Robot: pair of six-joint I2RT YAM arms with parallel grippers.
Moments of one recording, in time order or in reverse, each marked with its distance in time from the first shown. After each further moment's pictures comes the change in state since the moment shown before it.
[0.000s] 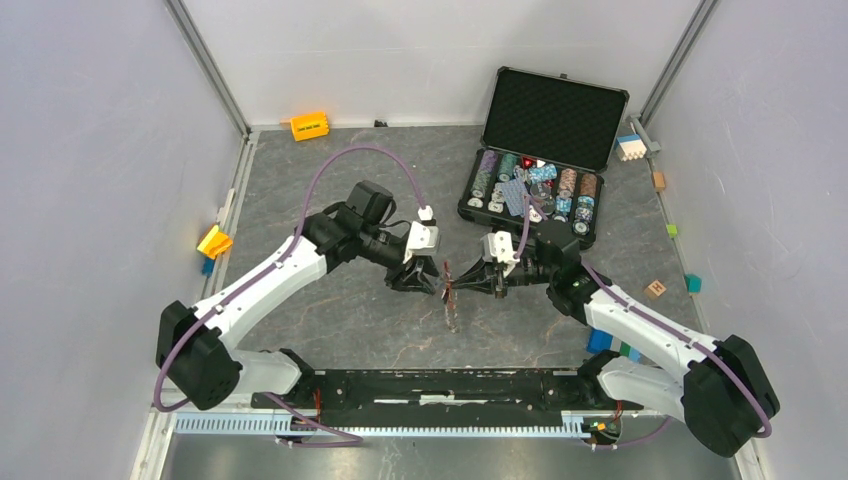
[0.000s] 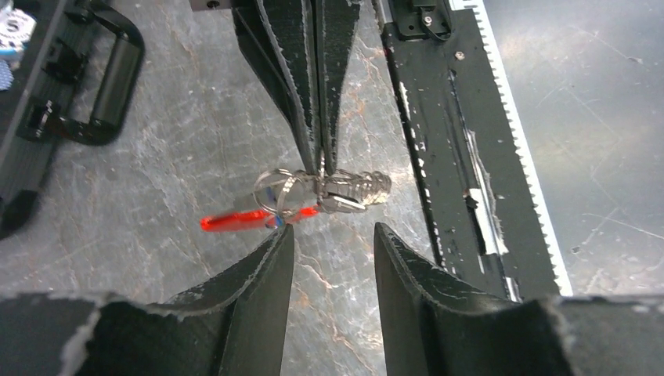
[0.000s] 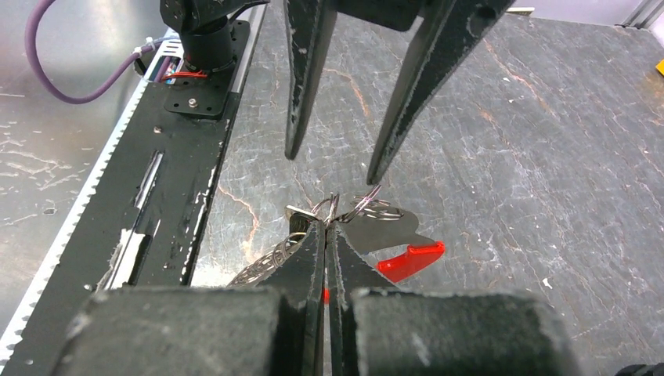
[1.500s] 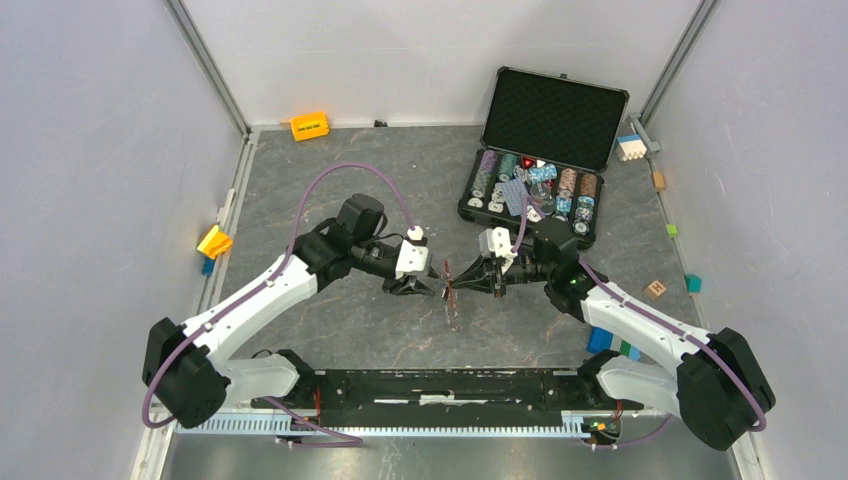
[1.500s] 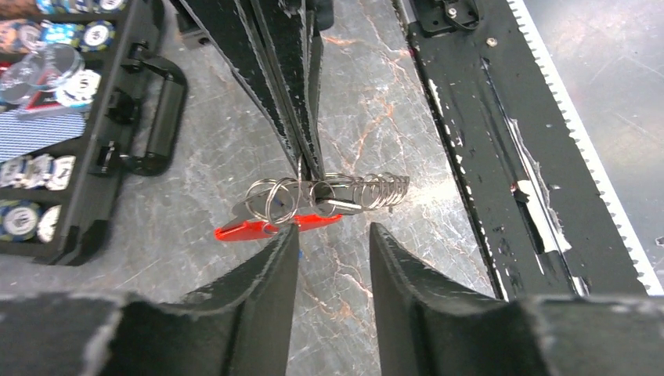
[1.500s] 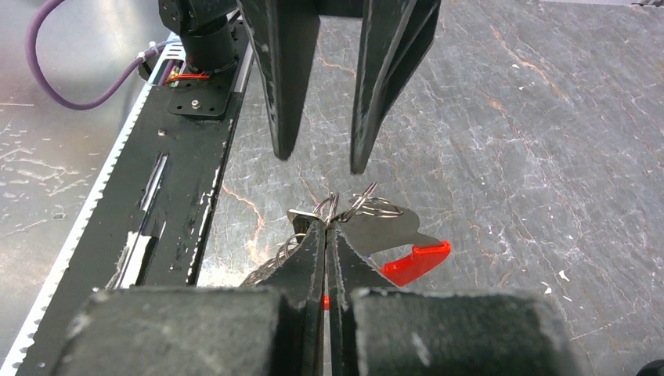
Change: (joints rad) left arm -0.019 -0.129 -0.157 0.199 -0.025 0.098; right arm -0.013 0.038 0.000 0.028 -0.014 0.046
